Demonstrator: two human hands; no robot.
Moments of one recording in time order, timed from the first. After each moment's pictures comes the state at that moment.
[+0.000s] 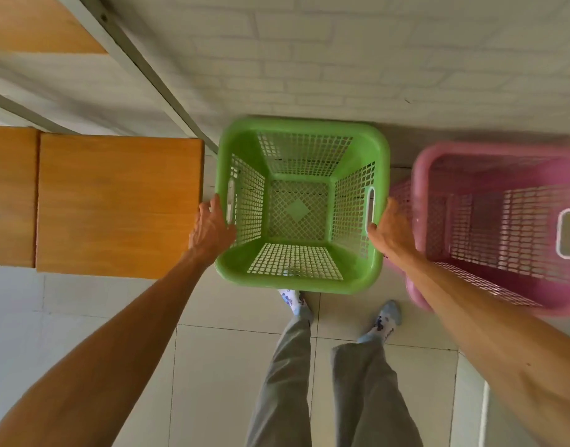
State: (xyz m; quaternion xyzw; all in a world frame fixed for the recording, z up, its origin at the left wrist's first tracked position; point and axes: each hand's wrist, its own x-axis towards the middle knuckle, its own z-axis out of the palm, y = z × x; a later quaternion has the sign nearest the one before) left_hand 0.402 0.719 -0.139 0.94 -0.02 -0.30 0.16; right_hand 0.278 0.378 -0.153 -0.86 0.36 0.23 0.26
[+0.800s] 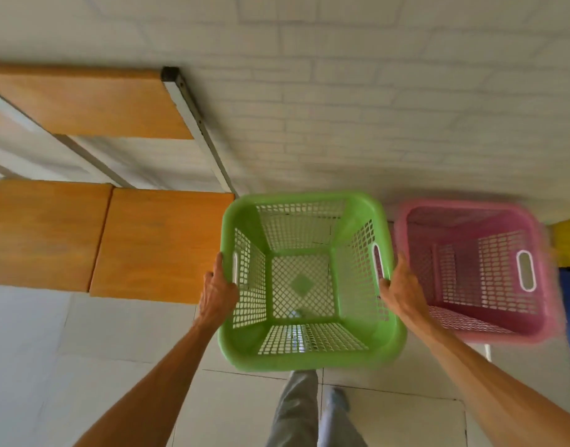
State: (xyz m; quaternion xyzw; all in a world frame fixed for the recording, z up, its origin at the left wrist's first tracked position) left_hand 0.329 0.764 -0.039 0.92 0.09 -0.26 0.27; right_hand 0.210 0.407 -0.036 -0.86 0.36 0.16 0.31
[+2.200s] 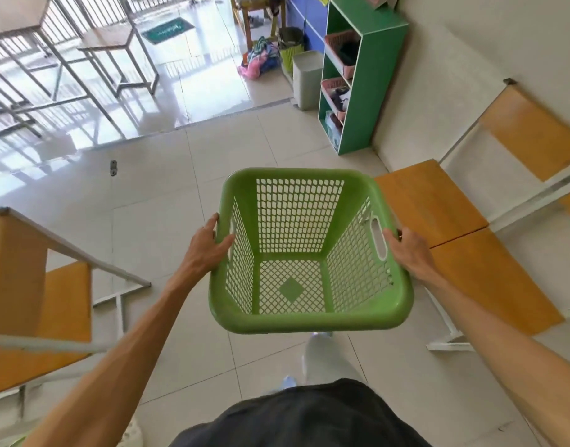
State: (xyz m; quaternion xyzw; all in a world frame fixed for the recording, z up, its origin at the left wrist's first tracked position) left_hand -0.158 1.500 0.286 0.79 0.45 0.07 0.41; right_hand 0.154 1.216 0.249 -0.93 -0.21 0.19 0.24
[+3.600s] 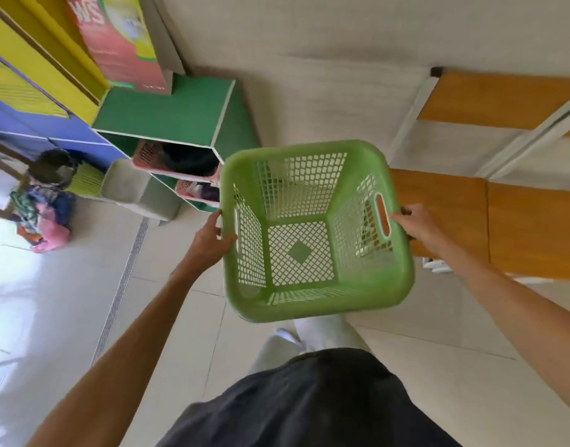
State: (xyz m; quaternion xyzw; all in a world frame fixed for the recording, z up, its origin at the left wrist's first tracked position) left_hand 0.673 2.036 0.224 0.91 0.05 -0.23 0.34; right_hand 0.616 1.583 0.184 -0.82 0.32 0.19 0.44
